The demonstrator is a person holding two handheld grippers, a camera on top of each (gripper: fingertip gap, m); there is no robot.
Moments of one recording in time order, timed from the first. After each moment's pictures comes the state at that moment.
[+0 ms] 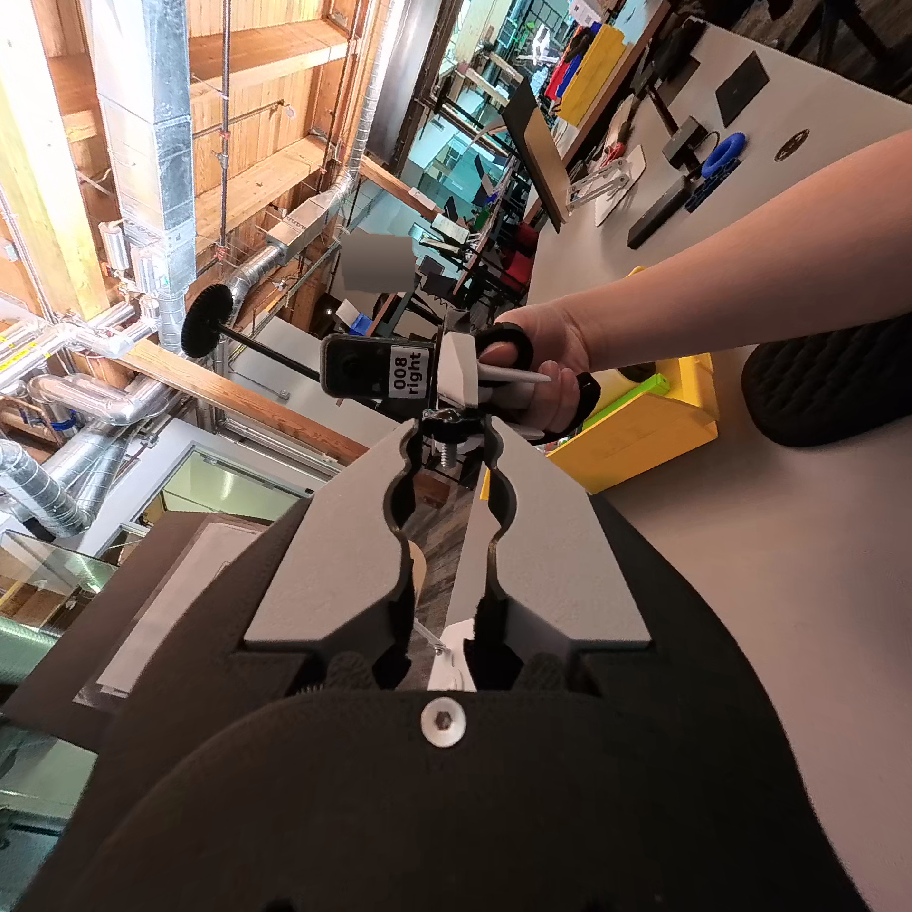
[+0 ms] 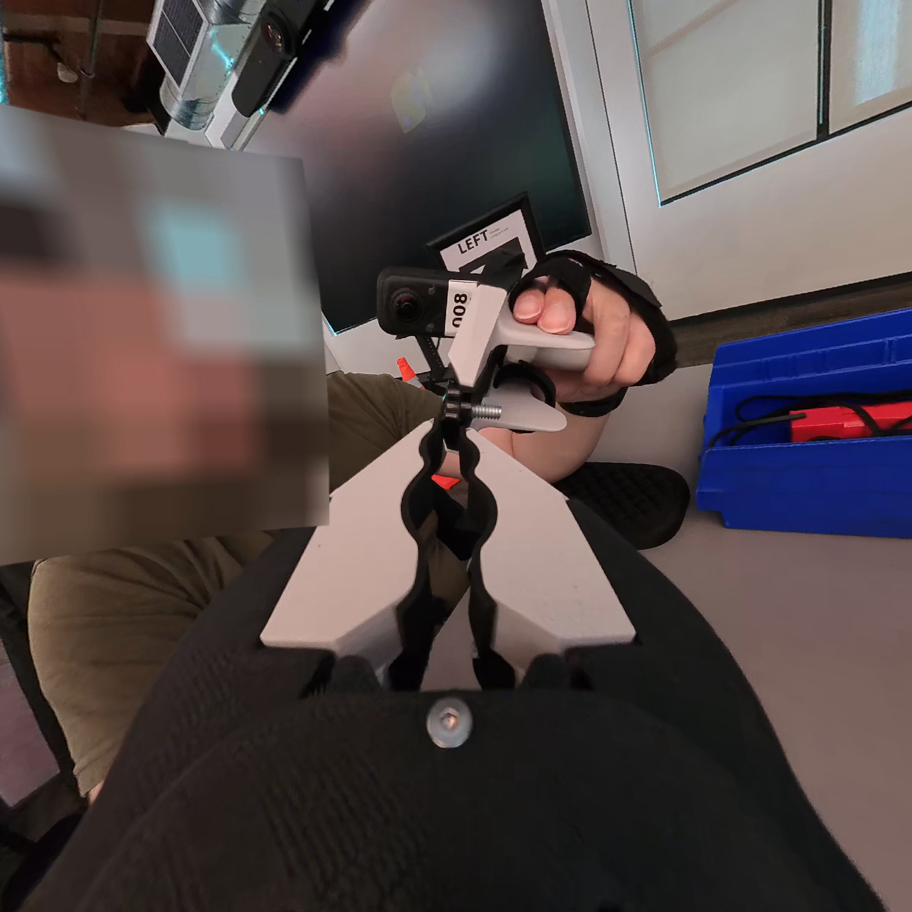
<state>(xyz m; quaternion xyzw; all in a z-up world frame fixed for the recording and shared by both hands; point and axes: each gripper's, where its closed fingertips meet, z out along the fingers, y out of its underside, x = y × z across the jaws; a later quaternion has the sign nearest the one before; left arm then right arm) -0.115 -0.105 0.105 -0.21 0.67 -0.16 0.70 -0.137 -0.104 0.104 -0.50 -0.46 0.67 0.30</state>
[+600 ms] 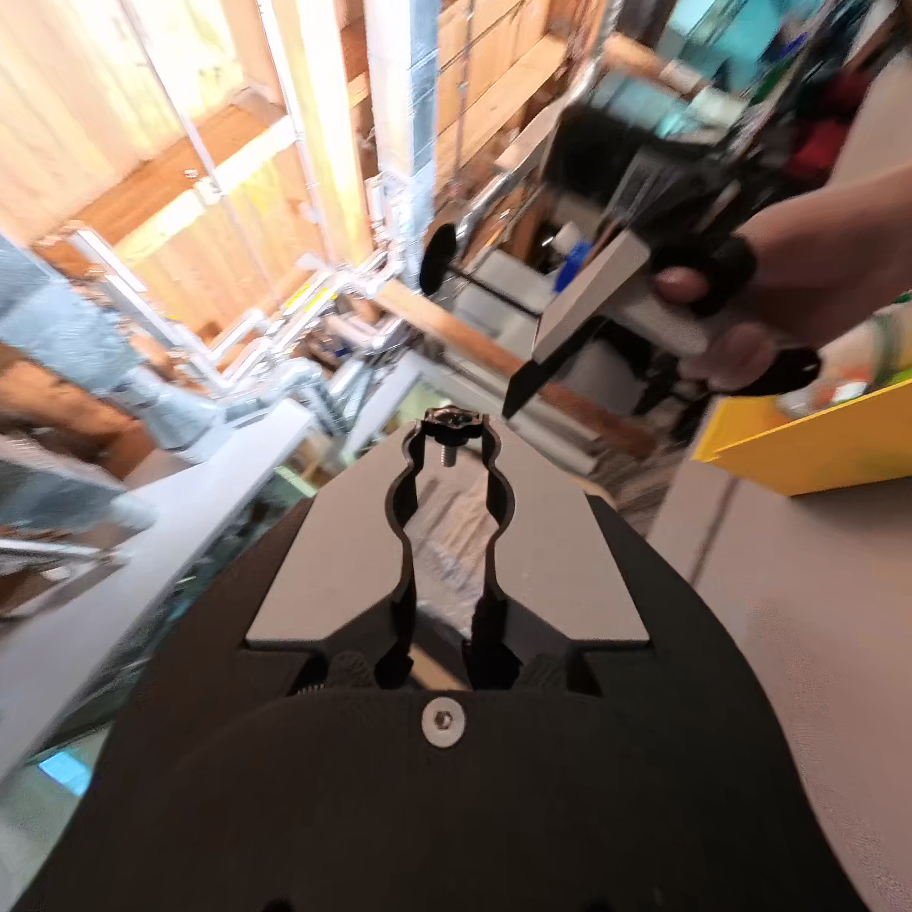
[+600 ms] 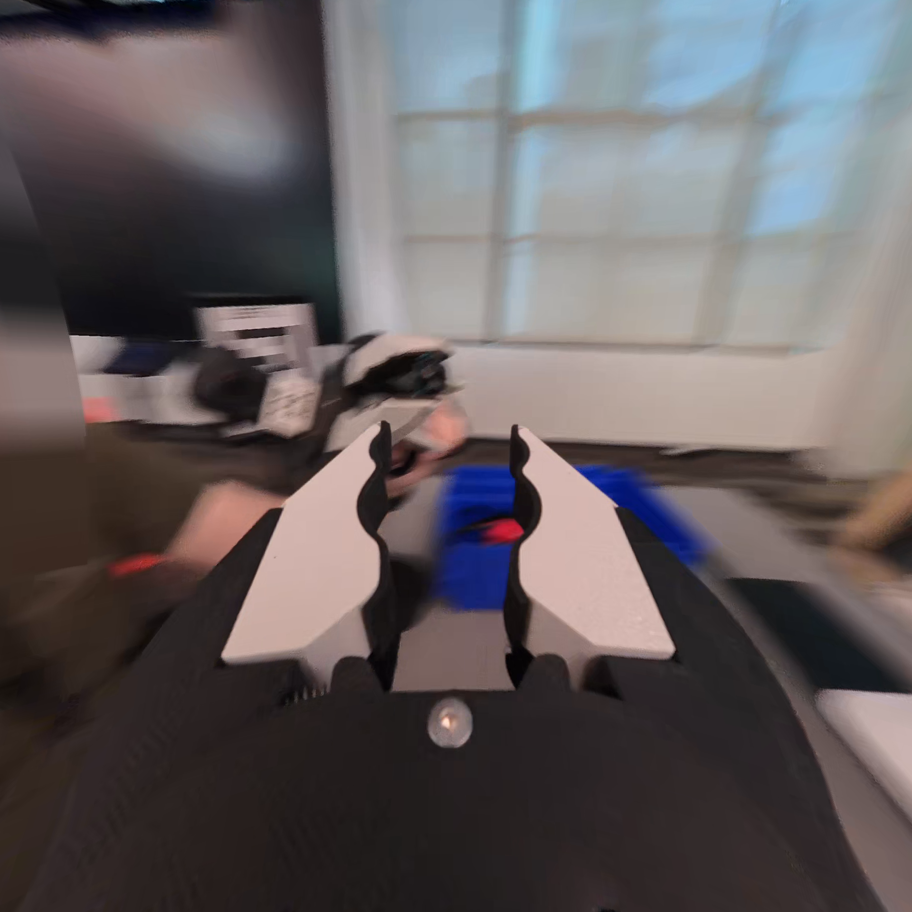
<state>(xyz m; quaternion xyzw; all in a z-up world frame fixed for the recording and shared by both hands) -0.143 -0.053 0.158 -0.24 0.50 0.00 0.83 -0.126 -0.048 0.148 -0.49 -0.40 0.47 0.62</state>
